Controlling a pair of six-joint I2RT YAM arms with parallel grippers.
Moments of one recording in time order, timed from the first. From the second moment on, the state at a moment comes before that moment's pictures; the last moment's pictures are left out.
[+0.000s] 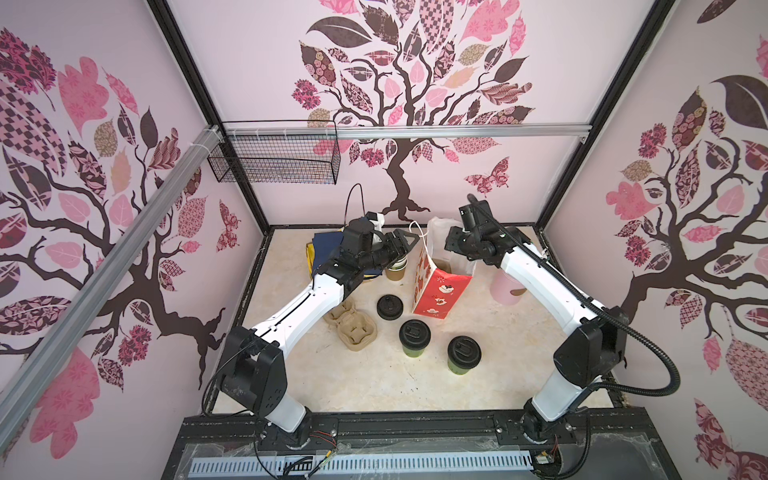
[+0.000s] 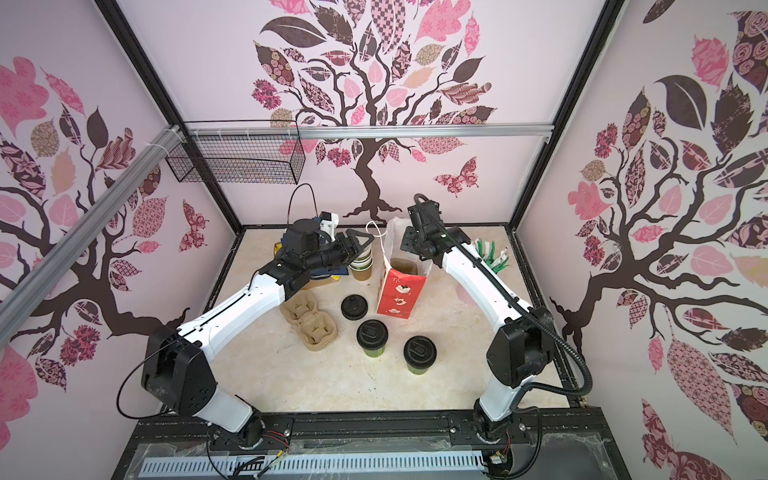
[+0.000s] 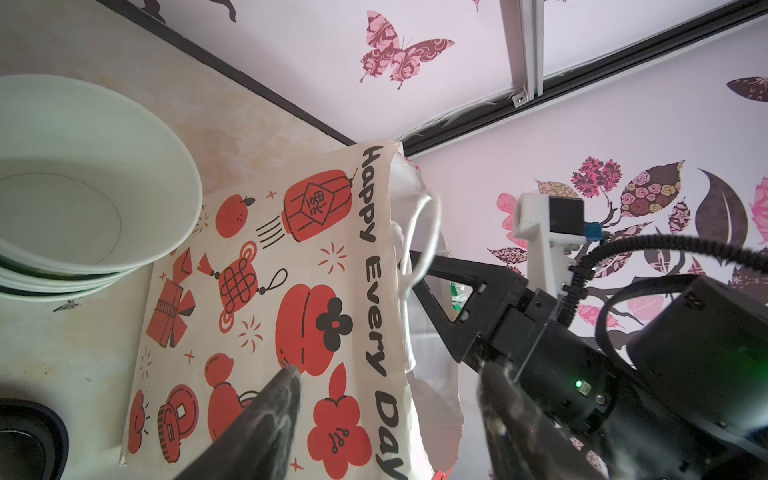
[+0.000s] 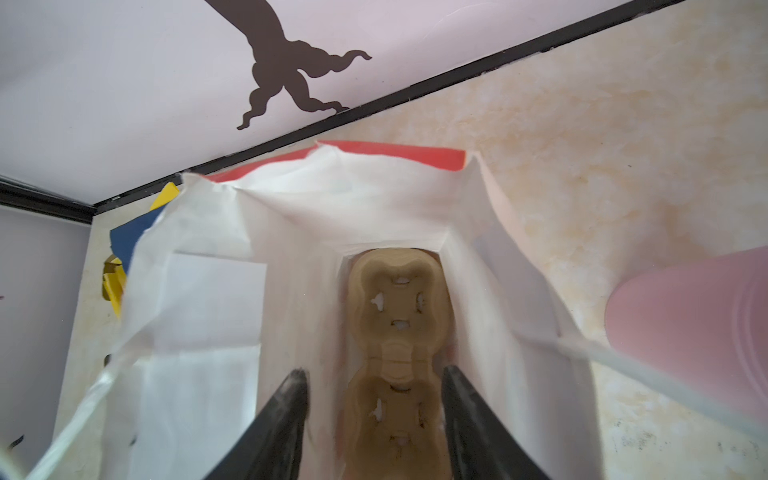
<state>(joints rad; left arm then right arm) -0.50 1.58 1.32 -0.05 0.39 -1.00 0.42 1.69 1.67 -0.71 0.15 0.62</state>
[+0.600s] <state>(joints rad) -0.50 1.65 1.34 -0.04 0.41 -0.99 0.43 1.43 1.69 -0.67 -0.02 0.50</state>
